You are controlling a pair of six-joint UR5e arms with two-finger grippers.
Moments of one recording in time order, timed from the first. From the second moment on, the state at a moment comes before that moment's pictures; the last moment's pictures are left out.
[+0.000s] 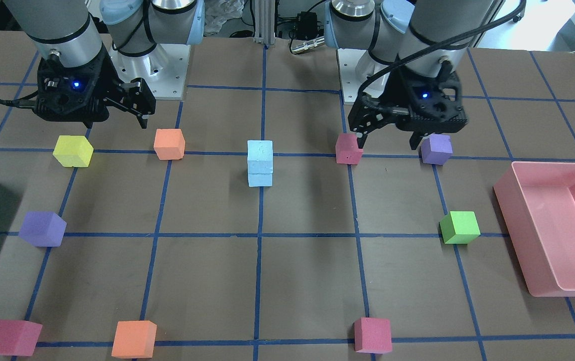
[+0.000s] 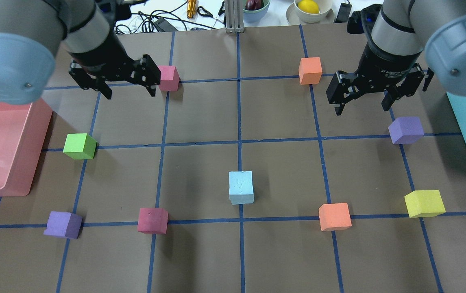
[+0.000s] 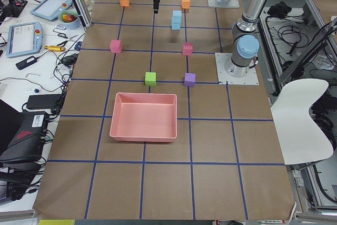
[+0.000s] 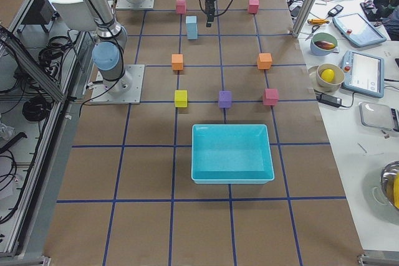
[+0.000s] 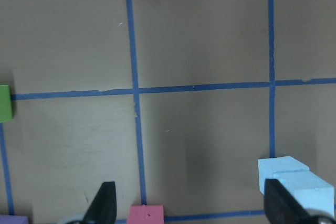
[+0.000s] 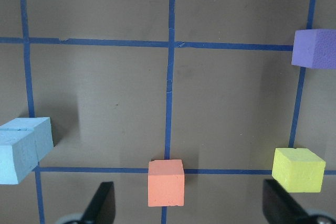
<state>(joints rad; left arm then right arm) -1.59 -1.59 -1.53 -1.51 1.56 -0.03 1.57 -1.60 1.64 -1.55 -1.60 -0.04</state>
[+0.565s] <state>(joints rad) -1.54 -1.59 -1.48 -1.48 1.57 0.07 1.57 -1.59 1.64 -1.55 -1.60 -0.04</state>
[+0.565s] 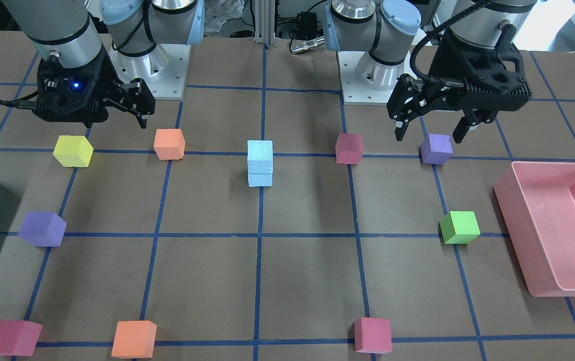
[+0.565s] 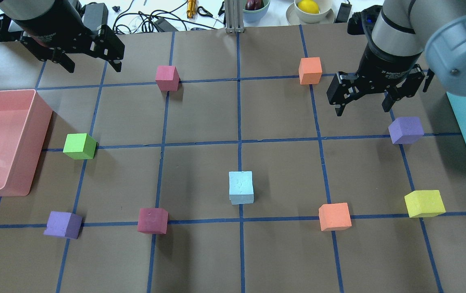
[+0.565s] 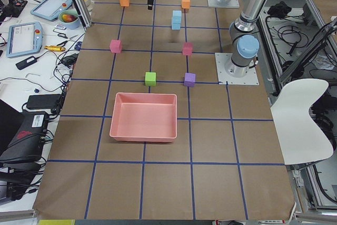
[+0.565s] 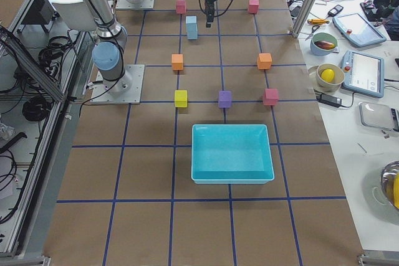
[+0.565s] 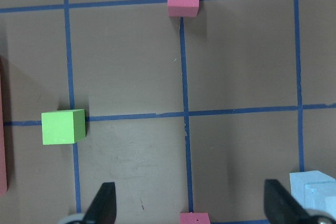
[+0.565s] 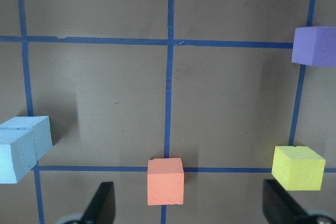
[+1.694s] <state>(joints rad) -1.53 -1.61 -1.46 -1.54 1.58 0.01 1.57 -1.59 1.64 -1.55 -1.61 -0.04</state>
